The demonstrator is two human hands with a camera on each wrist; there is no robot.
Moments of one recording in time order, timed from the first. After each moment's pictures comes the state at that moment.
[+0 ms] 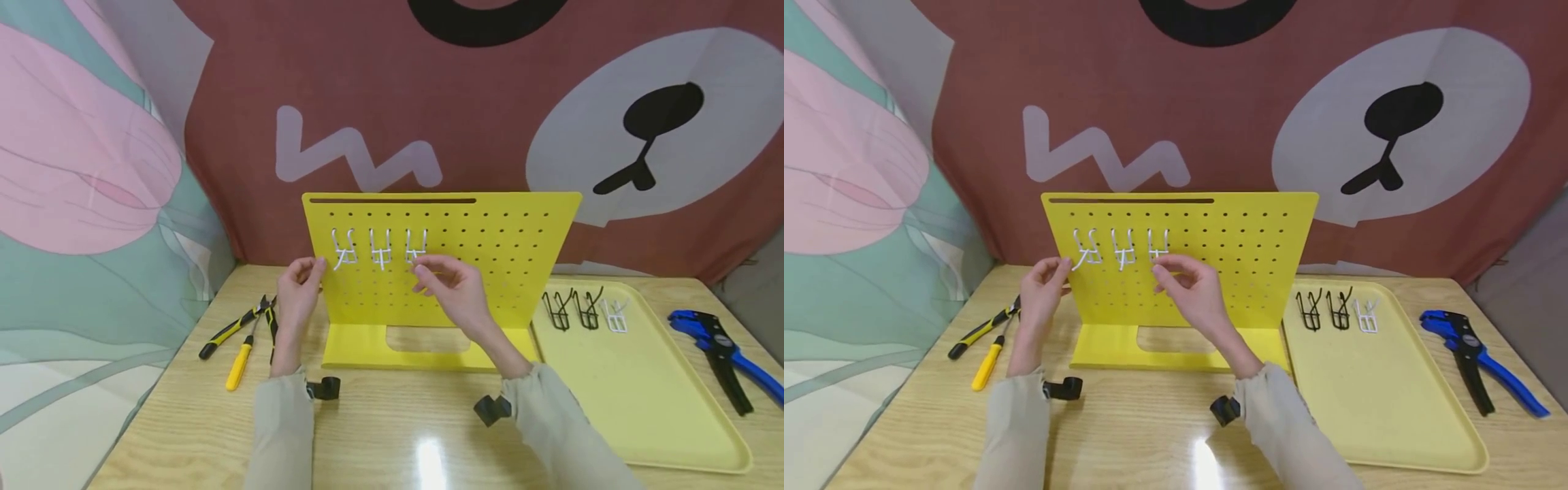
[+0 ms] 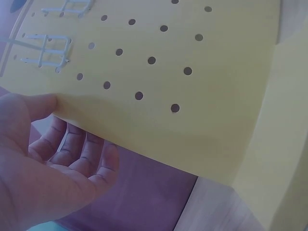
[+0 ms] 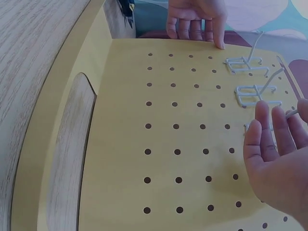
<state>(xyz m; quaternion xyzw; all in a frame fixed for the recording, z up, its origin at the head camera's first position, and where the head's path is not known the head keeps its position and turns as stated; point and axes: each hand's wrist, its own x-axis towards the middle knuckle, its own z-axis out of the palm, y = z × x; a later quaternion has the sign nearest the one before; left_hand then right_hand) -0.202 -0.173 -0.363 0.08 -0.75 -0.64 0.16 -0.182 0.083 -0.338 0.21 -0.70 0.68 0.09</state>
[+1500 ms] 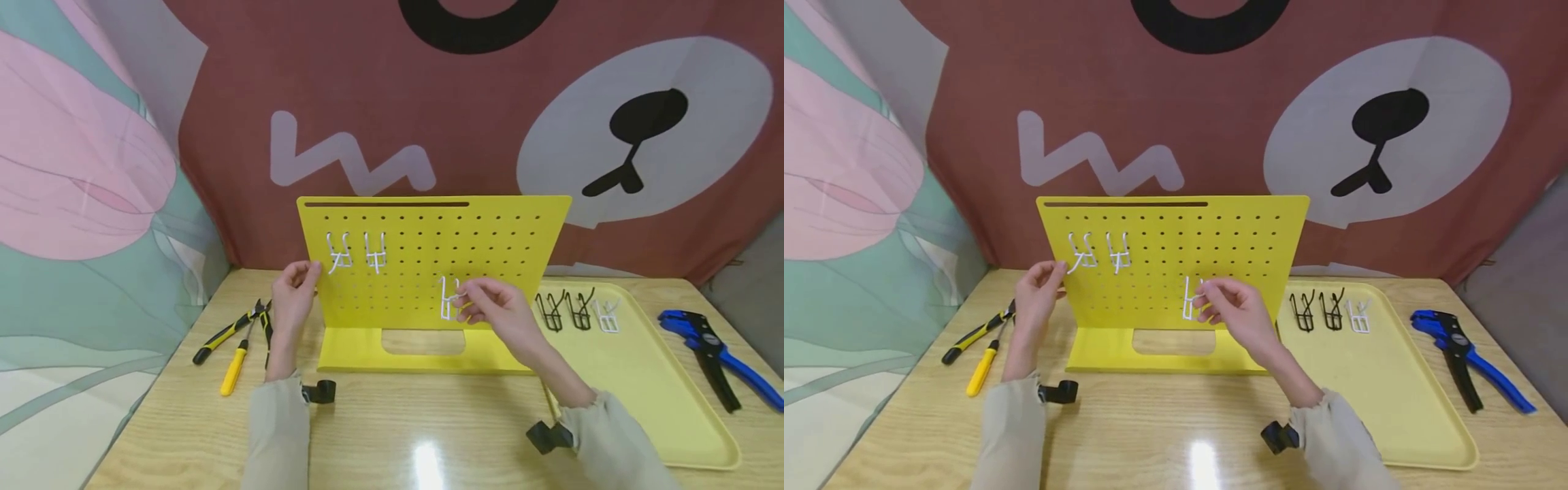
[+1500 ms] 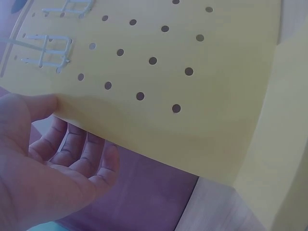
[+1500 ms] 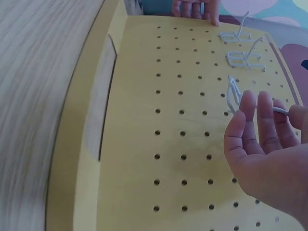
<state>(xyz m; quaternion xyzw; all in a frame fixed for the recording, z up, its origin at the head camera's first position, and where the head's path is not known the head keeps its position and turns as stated) -0.199 -0.172 -0.363 0.08 -0.75 -0.64 0.17 -0.152 0.150 -0.341 0.14 -0.73 0.67 -0.02</state>
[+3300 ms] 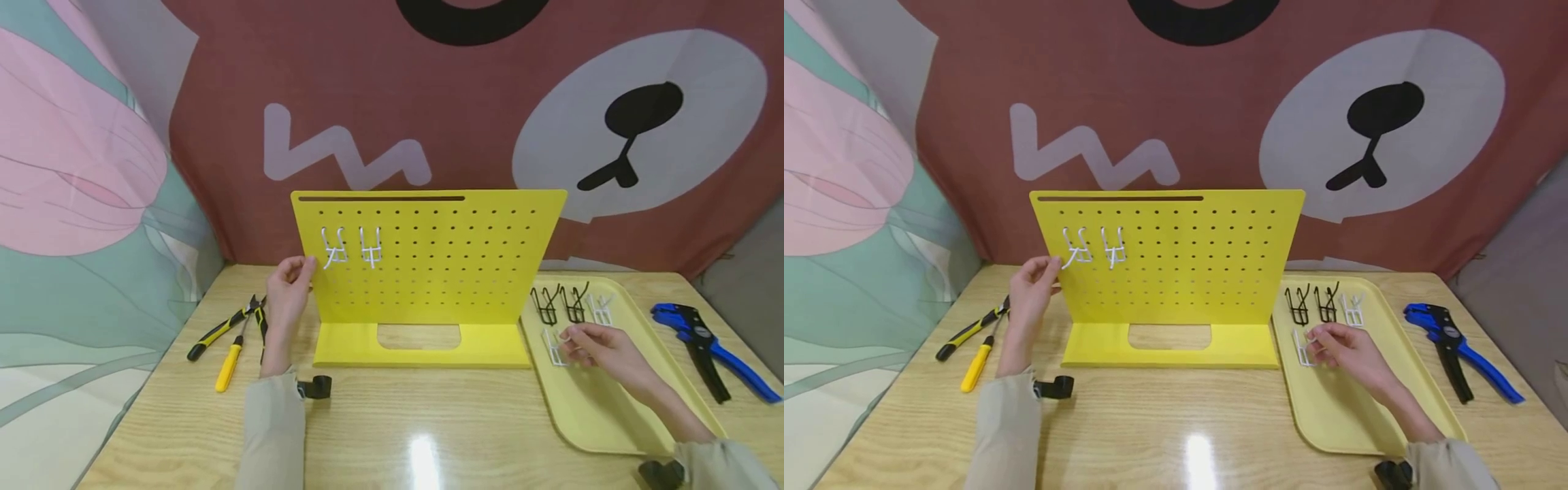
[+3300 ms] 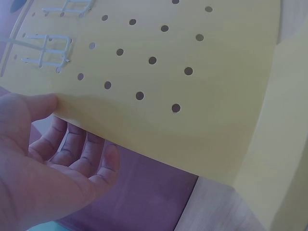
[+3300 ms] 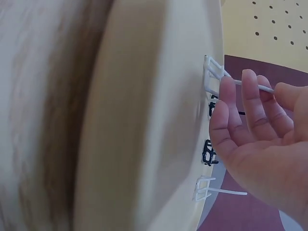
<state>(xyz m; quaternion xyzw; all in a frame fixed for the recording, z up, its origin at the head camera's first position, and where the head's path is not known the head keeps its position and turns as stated) -0.200 -0.172 -0.363 0.07 -0.75 -0.64 0.17 -0.123 0.319 -0.409 0.08 -0.84 0.53 -0.05</state>
